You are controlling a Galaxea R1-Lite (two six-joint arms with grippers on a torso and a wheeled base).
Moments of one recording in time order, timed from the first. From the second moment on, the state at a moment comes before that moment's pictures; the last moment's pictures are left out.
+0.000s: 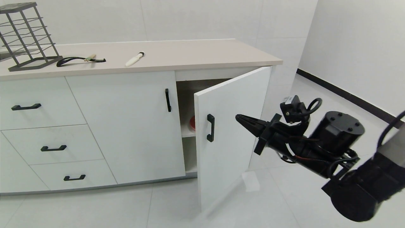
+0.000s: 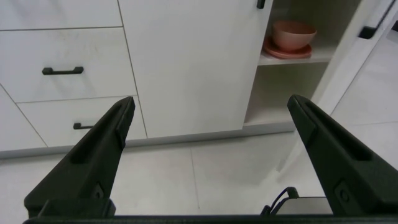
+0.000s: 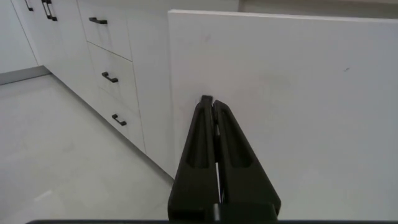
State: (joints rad) left arm 0.00 0.00 0.00 0.00 -0.02 -0.01; right arm 0.53 1.99 -0.54 -1.57 0.39 0.01
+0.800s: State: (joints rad) left arm 0.00 0.00 0.00 0.00 -0.02 -0.01; right arm 0.12 0.48 -0.08 -0.77 0.41 -0.01
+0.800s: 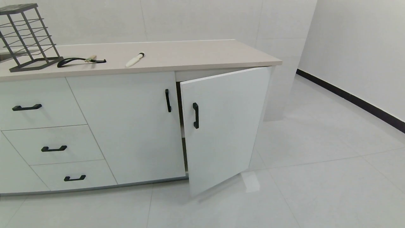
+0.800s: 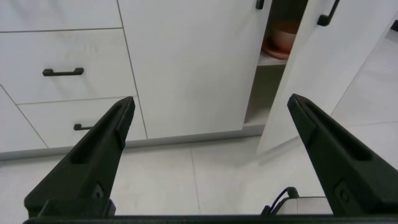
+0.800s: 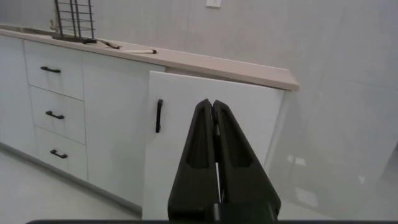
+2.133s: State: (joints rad) left arm 0.00 0.00 0.00 0.00 -0.02 -0.01; right arm 0.00 0.00 0.00 0.00 0.04 -0.01
